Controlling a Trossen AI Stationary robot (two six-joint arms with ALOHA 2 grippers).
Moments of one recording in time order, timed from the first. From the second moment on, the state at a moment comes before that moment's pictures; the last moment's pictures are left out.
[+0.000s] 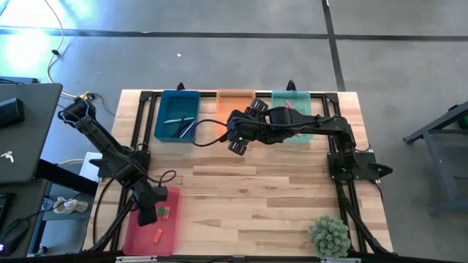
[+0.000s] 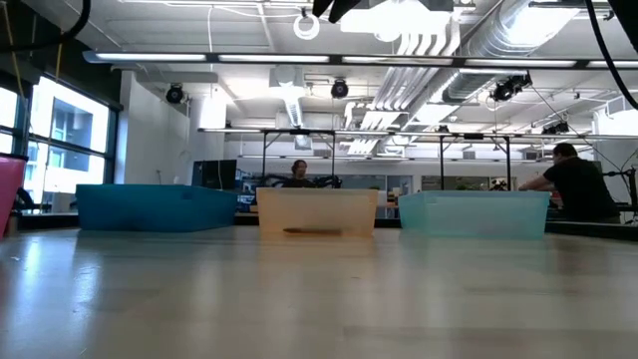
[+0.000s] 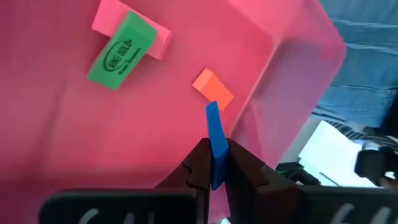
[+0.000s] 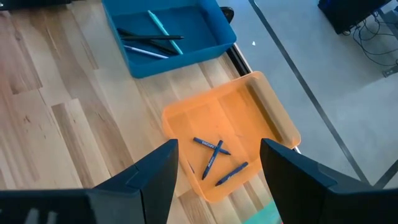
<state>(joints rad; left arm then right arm) -0.70 1.07 0.55 -0.51 0.38 -1.35 0.09 2.01 2.36 -1.36 0.59 0.31</state>
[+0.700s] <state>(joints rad) -0.73 1.07 0.47 -0.42 0.38 -1.33 0.09 2.01 2.36 -1.36 0.59 0.31</state>
